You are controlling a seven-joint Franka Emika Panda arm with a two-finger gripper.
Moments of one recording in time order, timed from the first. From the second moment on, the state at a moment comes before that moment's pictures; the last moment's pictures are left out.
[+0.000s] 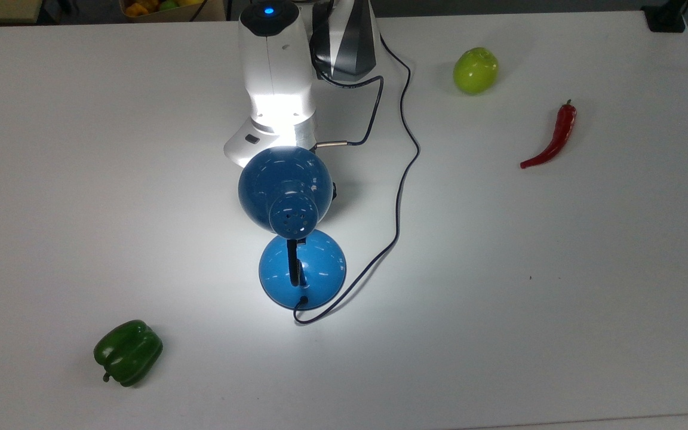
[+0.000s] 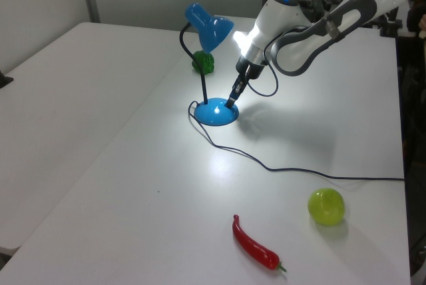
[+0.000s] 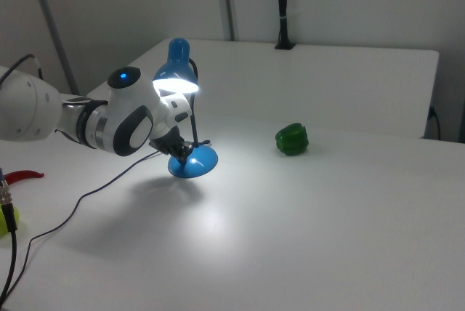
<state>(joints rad) 0.09 0.45 0.02 -1.84 0.08 2.72 -0.11</state>
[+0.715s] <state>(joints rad) 0.09 0.46 0.02 -1.84 0.07 2.72 -0.11</state>
